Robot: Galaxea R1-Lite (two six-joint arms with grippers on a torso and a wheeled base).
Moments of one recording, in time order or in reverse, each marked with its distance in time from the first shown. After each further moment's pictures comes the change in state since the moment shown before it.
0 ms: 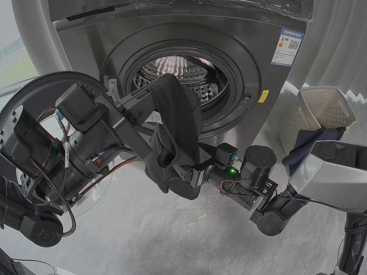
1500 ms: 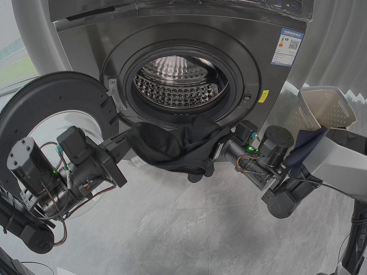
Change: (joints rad) left arm 0.164 0.010 0.240 -0.001 0.013 -0.003; right arm -0.110 -0.043 -0.050 -0.032 -0.017 0.004
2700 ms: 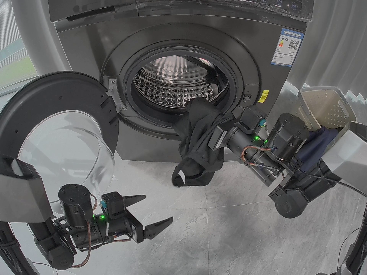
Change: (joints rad) left arm -0.019 0.327 0.221 -0.037 -0.058 0.127; right arm 0.051 -0.124 0.017 0.010 -0.005 0.009
